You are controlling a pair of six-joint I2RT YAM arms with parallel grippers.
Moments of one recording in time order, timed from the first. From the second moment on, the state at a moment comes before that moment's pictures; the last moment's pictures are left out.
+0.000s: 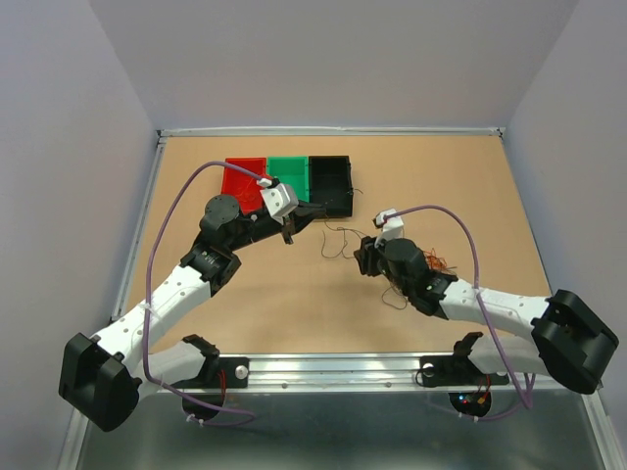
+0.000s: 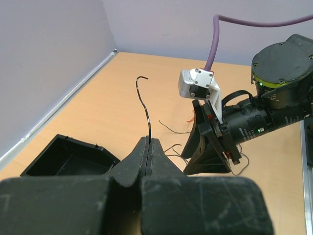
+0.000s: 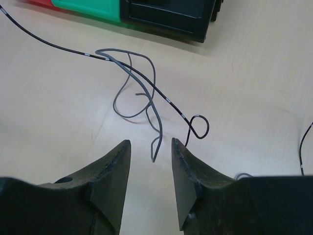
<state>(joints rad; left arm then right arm) -0.57 1.04 0.76 0.38 0.61 0.08 0.82 1.19 0.48 0.34 0.32 0.31</state>
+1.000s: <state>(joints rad) -0.57 1.16 0.77 0.38 0.52 0.15 0.82 0.79 0.32 0.49 0.29 0.29</state>
